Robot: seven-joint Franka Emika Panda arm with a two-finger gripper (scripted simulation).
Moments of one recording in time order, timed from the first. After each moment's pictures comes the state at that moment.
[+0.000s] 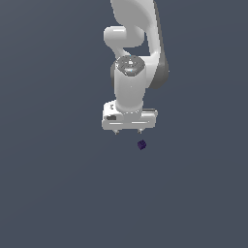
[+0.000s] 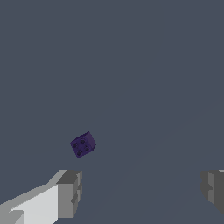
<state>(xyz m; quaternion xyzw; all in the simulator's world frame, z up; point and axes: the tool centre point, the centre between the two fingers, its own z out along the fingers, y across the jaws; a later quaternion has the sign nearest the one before) -0.002 0.018 0.173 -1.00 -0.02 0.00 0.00</state>
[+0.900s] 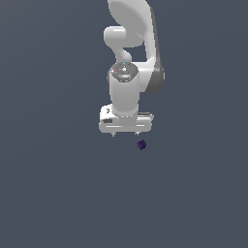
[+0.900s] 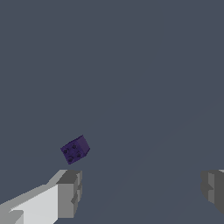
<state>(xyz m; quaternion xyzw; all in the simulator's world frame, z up) 0.000 0.007 0.157 -1.00 -0.01 0.00 0.01</state>
